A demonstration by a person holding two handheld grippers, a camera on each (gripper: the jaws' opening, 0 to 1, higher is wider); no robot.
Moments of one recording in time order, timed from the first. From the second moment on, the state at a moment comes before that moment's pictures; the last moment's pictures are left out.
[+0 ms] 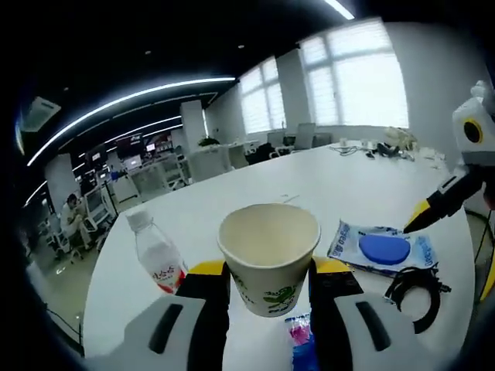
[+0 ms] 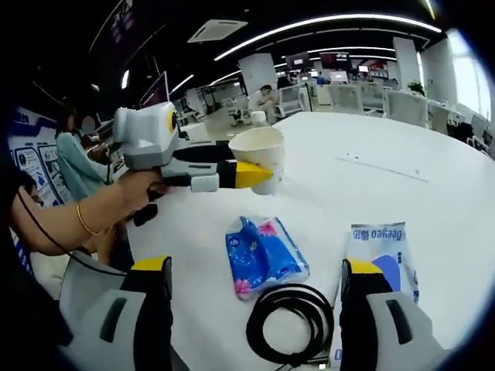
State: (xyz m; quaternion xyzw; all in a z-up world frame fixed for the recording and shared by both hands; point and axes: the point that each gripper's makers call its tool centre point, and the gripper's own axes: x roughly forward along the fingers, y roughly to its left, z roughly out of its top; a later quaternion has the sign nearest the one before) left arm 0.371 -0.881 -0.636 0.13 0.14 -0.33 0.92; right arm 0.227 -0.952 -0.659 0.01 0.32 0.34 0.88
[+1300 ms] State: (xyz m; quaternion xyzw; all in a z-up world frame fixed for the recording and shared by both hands) left arm 0.468 -0.880 -0.702 0.06 0.17 -0.25 0.95; right arm 0.237 -0.977 -0.719 0.04 0.37 0.31 0.88
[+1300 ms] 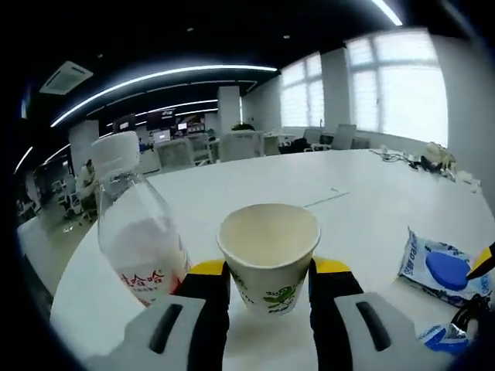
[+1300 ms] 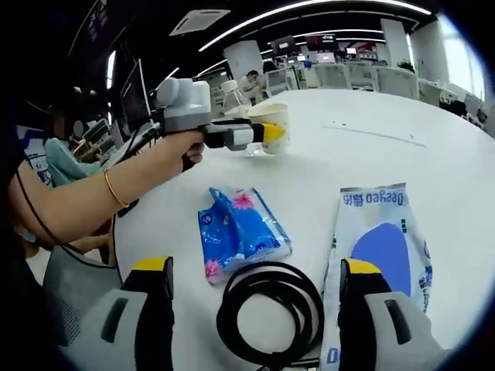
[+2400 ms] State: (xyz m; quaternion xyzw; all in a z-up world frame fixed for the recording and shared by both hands) left arm 0.475 -0.879 -0.725 0.04 0.19 -0.24 0.95; right arm 0.237 -0.994 -0.720 0.06 0.37 0.27 0.89
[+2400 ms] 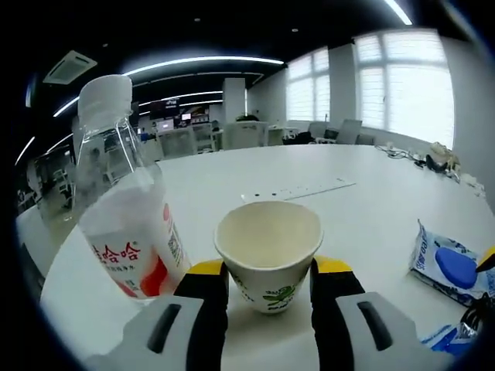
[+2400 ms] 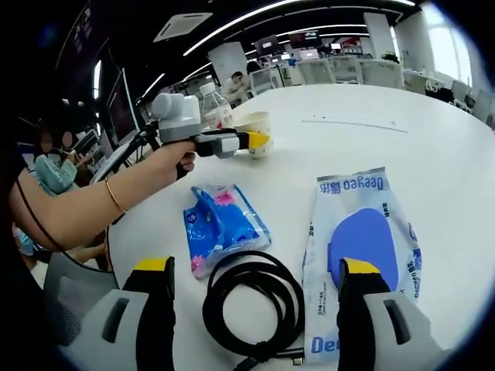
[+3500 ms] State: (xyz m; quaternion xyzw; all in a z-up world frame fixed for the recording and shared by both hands) left arm 0.421 -0.897 -0.688 0.06 0.17 -0.32 0.93; right arm 0.228 -1.025 -0.678 0.13 0.30 0.18 0.93
